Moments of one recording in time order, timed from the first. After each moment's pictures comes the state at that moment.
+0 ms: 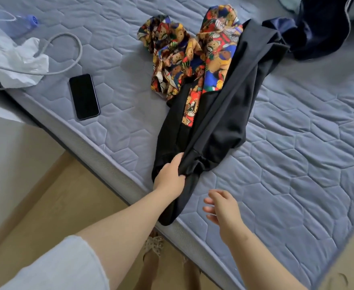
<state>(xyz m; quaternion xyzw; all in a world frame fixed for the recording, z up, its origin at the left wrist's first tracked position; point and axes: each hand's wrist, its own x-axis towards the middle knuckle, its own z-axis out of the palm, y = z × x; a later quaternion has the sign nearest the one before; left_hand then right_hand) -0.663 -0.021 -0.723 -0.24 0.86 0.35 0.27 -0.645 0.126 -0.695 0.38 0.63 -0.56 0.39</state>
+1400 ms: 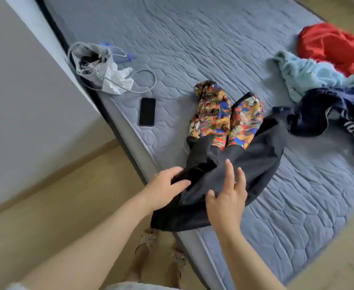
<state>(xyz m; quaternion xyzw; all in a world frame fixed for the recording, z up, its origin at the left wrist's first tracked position) -0.560 -0.069 -0.525 -0.24 0.75 0.60 0.13 -0.603 0.082 -0.513 -0.02 0.94 -0.32 0.13</state>
